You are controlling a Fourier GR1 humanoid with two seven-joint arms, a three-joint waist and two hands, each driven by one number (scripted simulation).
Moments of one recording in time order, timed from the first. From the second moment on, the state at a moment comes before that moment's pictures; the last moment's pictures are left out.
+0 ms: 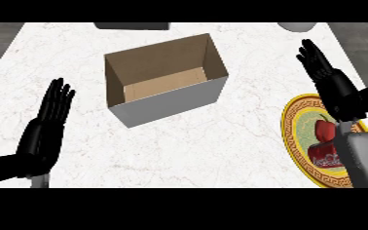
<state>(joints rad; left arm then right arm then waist) 0.04 0.37 -0.12 -1.64 0.30 0.20 -0.19 -0.31 -0.41 0.01 -1.37 -0.16 0.09 -0.07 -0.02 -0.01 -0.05</state>
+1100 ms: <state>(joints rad) 0.01 0.45 -0.17 -1.53 0.09 0.28 0.05 0.01 -0.49 -0.38 -1.40 0.05 -0.40 -0.23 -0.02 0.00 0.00</state>
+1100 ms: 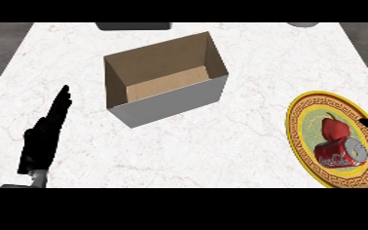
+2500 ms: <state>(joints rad) 0.00 0.36 -0.13 -1.55 -0.01 0.23 0.10 0.07 -0.63 -0.07 -1.72 0.38 0.11 0.70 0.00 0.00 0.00</state>
